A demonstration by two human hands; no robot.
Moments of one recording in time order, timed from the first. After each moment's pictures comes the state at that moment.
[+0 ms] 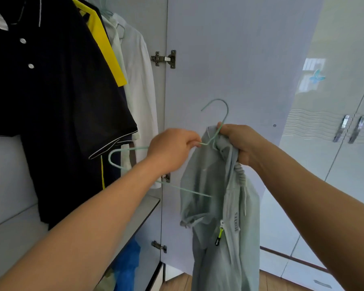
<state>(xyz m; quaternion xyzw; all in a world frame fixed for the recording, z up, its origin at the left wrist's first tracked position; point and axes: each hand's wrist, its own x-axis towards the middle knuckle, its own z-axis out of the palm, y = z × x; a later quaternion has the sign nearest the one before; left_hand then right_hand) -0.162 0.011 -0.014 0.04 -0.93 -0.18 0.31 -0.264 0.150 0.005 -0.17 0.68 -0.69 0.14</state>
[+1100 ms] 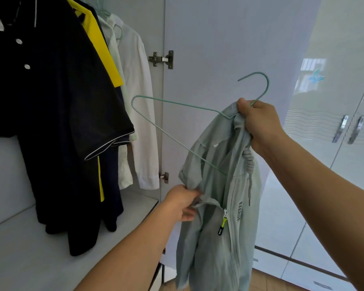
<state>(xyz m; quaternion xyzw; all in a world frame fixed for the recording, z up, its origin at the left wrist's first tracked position) -0.194 0.044 -0.125 0.31 -0.66 -0.68 0.01 -0.274 0.174 0.034 -0.22 0.68 -0.69 -0.08</state>
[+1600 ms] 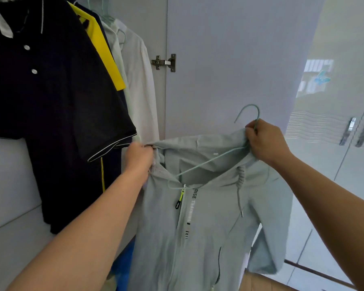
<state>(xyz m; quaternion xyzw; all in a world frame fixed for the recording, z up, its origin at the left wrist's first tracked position) -0.182 -0.041 -0.055 0.37 -0.67 -0.51 0.38 -0.308 0.201 0.003 -0.26 0.86 -0.37 -0.23</state>
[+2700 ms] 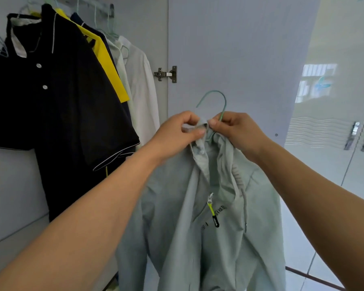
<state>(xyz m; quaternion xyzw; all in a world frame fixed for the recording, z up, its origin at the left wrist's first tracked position) -0.171 0.026 0.027 -0.02 -0.84 -0.43 0.32 -0.270 0.167 0.035 -0.43 0.69 -0.58 -0.03</state>
